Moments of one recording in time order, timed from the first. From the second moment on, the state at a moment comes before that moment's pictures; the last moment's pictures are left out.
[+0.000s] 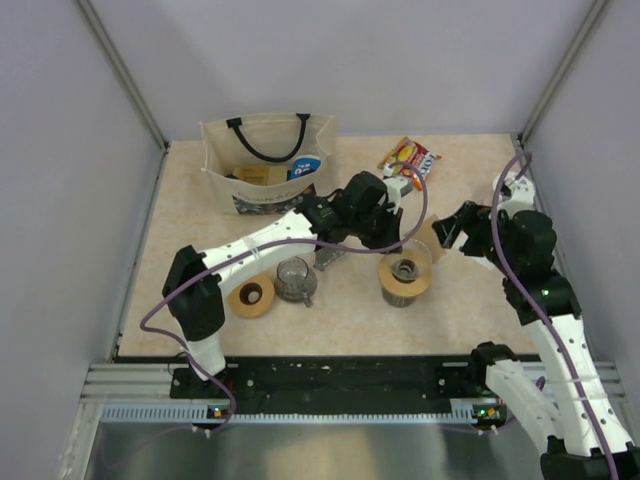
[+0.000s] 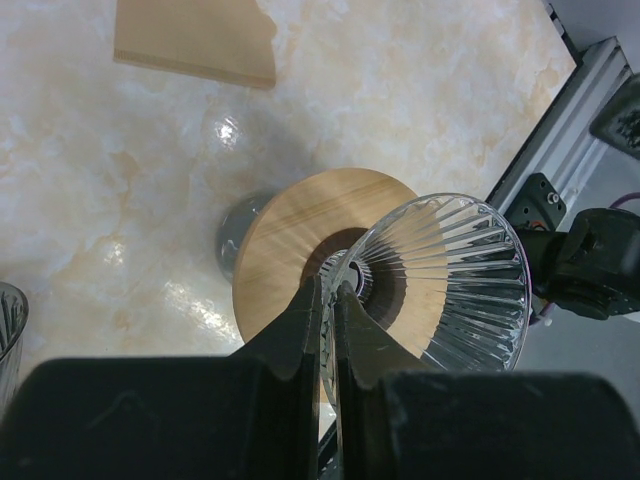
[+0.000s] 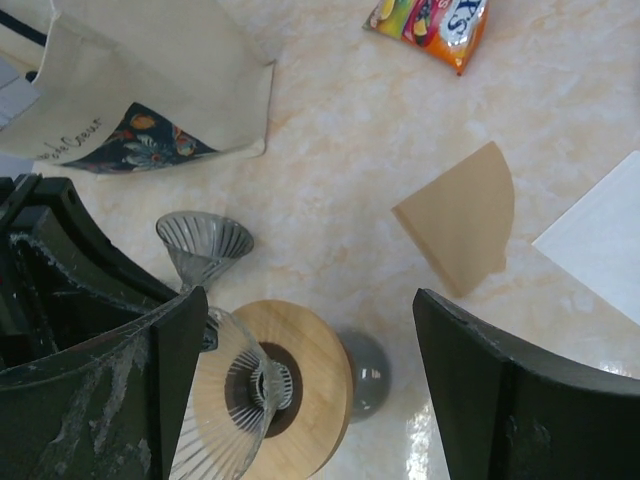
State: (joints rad) left arm -0.92 1.78 1.61 -0.49 0.26 -0.39; right arm 0.15 0.69 0.84 -0.47 -0.15 0.41
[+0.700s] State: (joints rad) left arm -0.92 1.79 1.59 -0.48 0.25 -0.38; right arm 0.15 0.75 0.84 -0.58 -0.39 0.39
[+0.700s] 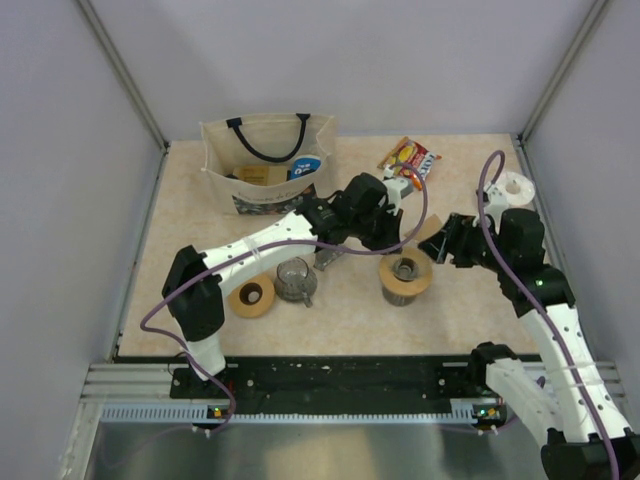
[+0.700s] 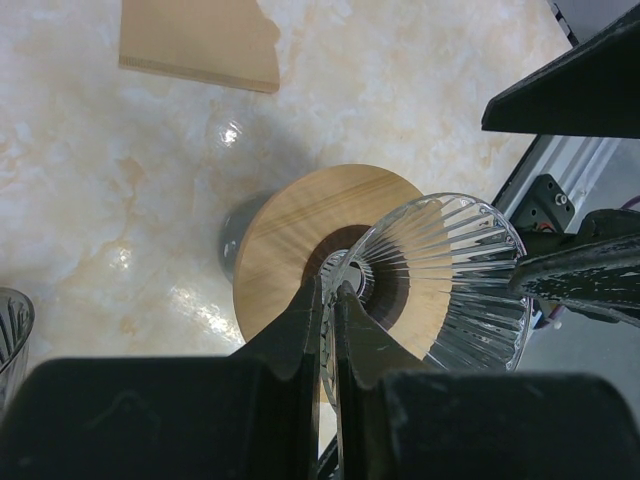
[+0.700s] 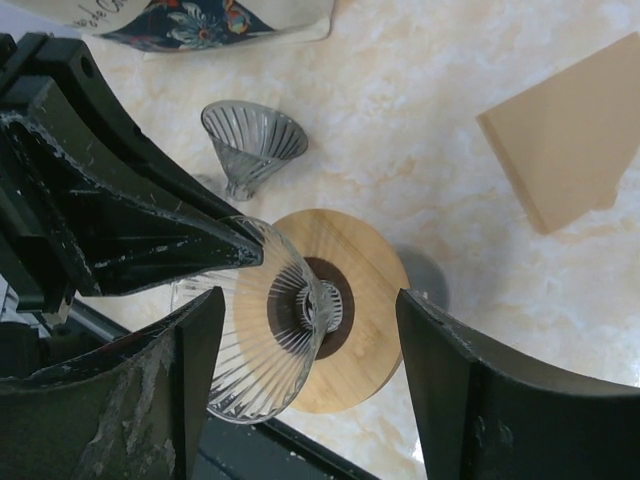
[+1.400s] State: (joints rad) left arm -0.93 1.79 1.56 -0.42 0.24 -0.38; right arm 0.15 0.80 0.78 -0.61 -0.46 0.42
